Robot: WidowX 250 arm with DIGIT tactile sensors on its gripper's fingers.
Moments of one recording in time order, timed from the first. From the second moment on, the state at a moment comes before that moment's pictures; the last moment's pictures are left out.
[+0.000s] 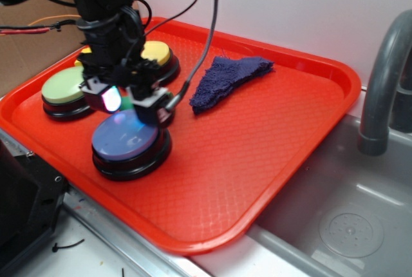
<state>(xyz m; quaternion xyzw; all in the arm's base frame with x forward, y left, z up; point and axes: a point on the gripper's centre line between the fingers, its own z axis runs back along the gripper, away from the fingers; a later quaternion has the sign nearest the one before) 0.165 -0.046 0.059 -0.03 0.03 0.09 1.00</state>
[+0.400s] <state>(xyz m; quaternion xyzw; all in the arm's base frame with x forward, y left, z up) 0.173 -0.042 0.105 -0.01 0.01 0.07 1.00</state>
